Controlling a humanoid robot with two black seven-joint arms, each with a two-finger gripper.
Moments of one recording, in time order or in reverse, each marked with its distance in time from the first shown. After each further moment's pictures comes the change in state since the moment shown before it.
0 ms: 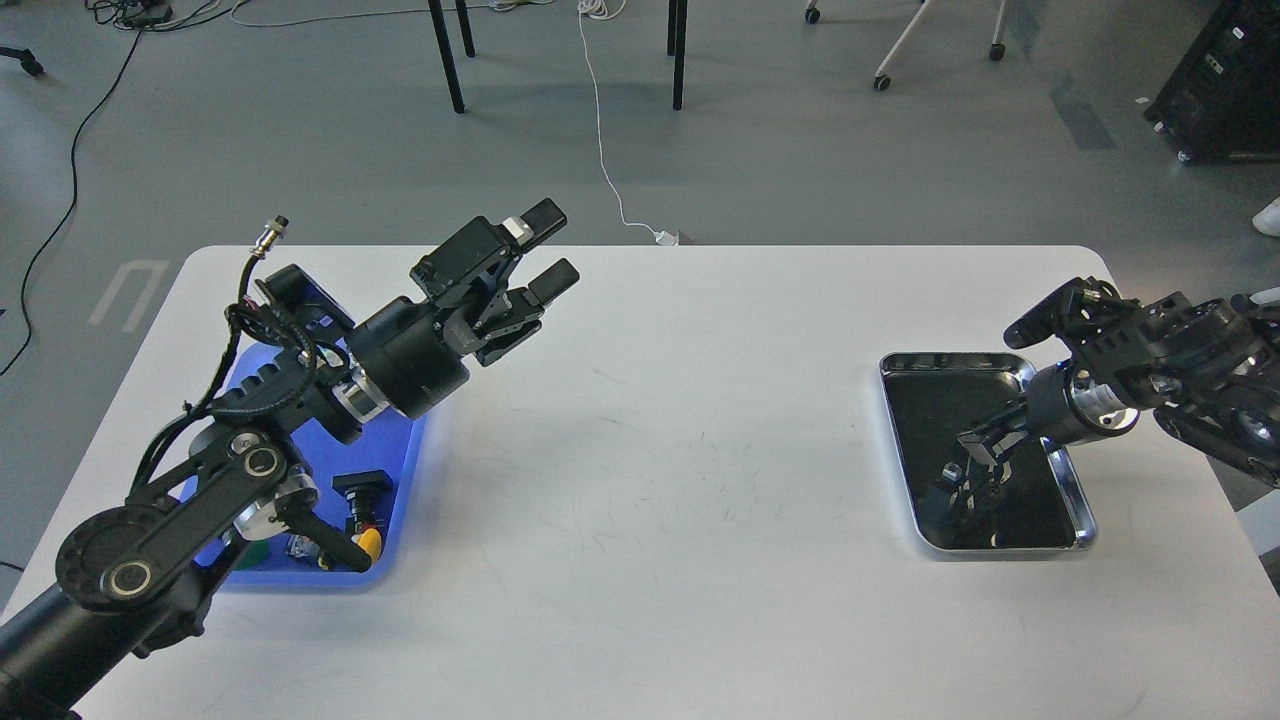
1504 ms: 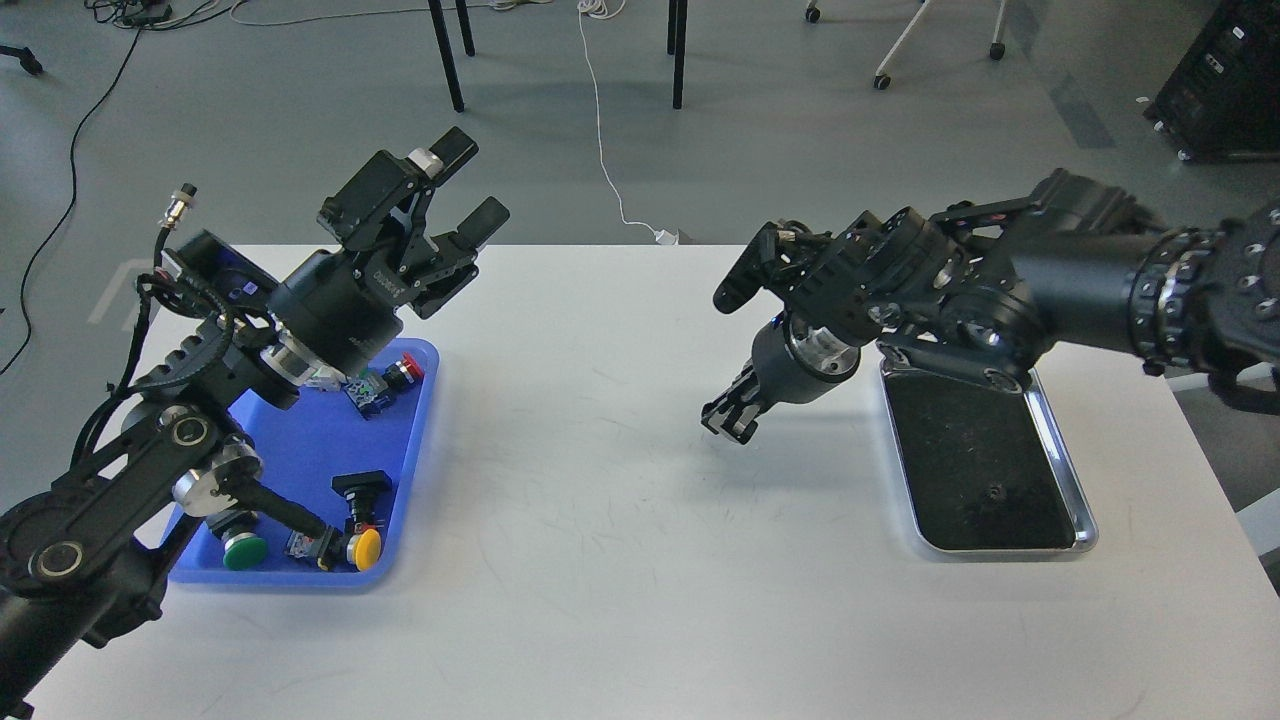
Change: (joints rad) left arm 0.029 0.066 -0.120 -0.015 -0.084 -0.010 -0.009; right arm 0.345 0.517 -0.237 0.105 0.320 0.043 -0.001
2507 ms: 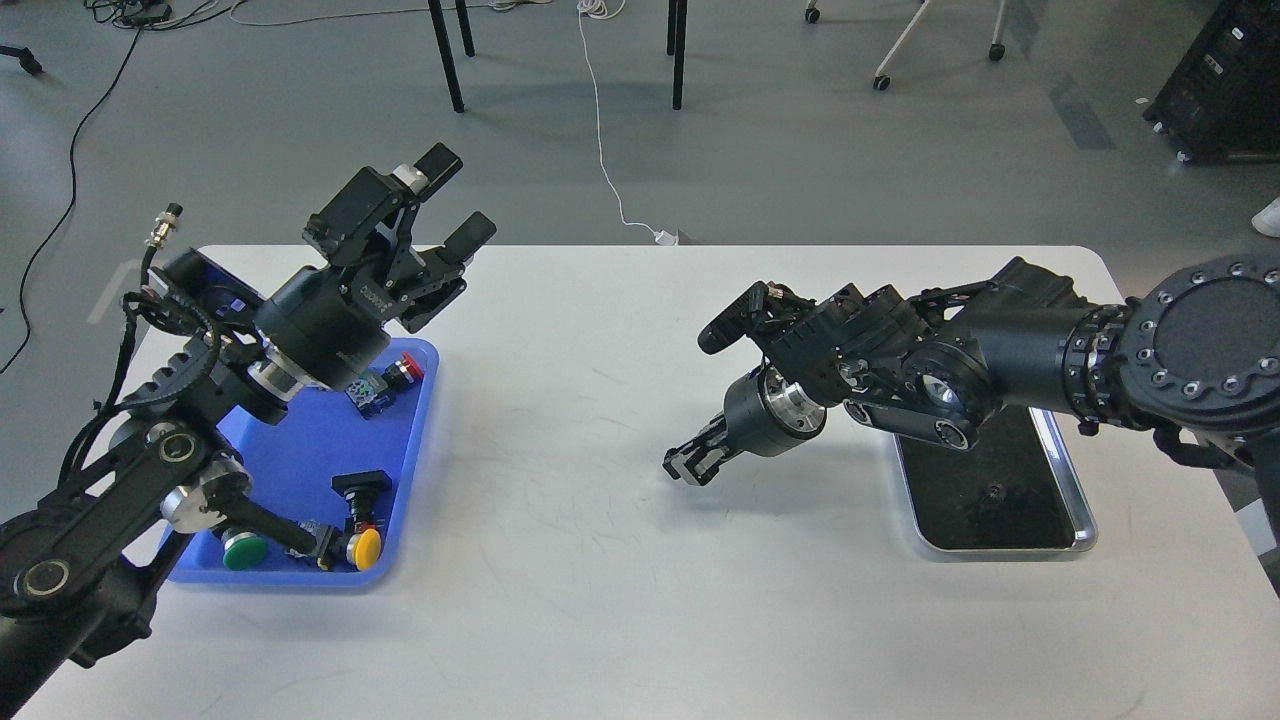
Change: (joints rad) left arm 0.029 0.003 -0.010 -0.015 -0.002 0.000 0.000; right arm -0.103 0.019 -0.046 -0.027 0.232 -0.069 0.000
